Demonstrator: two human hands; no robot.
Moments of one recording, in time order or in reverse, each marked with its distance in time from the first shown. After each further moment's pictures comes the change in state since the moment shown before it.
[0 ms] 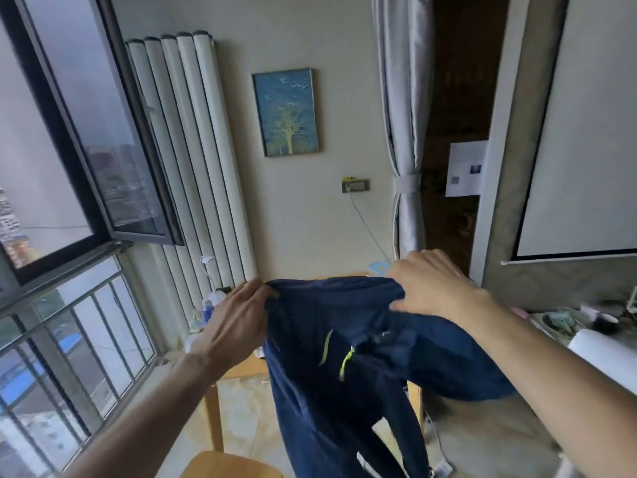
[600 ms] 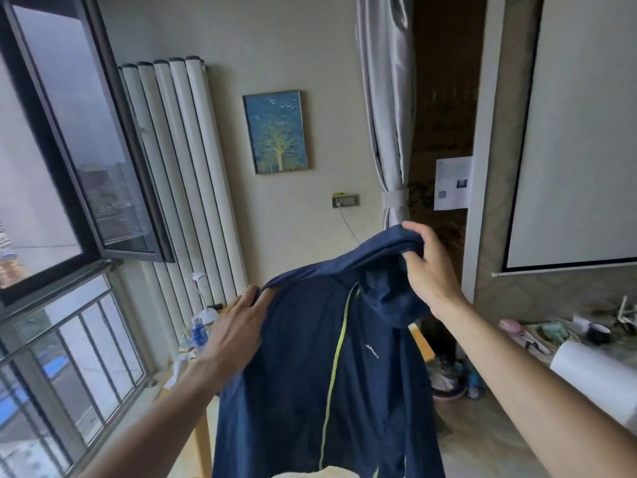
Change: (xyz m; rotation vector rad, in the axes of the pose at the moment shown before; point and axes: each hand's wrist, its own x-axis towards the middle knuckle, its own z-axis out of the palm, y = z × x) left_hand 0.024 0.025 0.017 0.057 -0.058 -0.073; right_hand 0.002 0.033 0.013 1.274 0.518 0.520
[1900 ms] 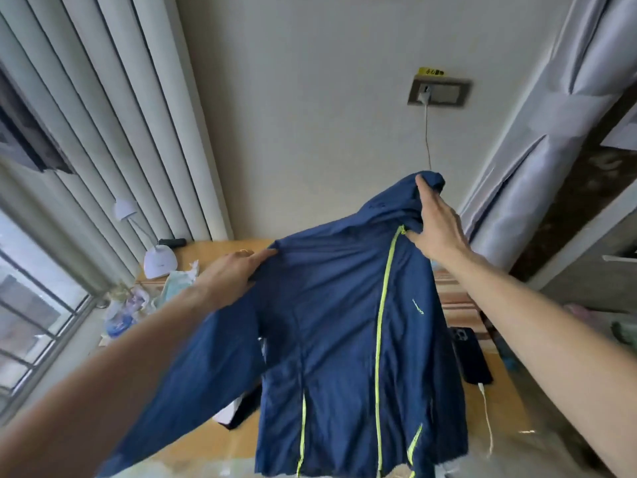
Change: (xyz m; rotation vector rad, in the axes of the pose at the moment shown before) left_hand 0.418 -0.353 0.454 -0.166 -0.582 -0.085; right_hand 0.487 0.408 0.405 -0.781 -0.439 -0.006
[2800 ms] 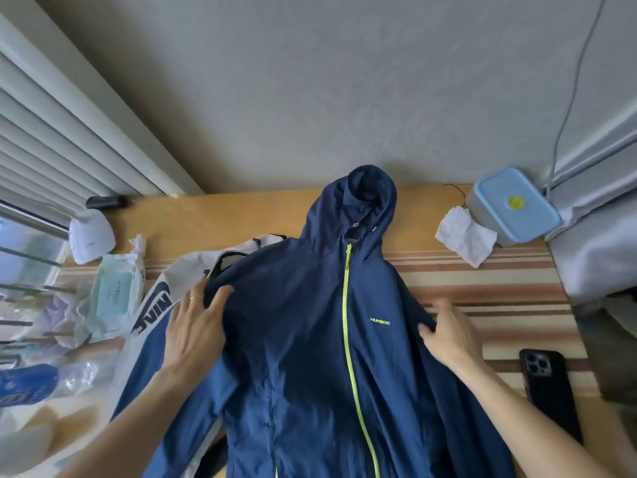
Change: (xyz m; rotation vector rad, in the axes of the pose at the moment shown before) left_hand 0.145 -0.050 0.216 0.162 -0.150 -0.462; right_hand 0.014 0.210 0.312 -0.067 -0.585 0.549
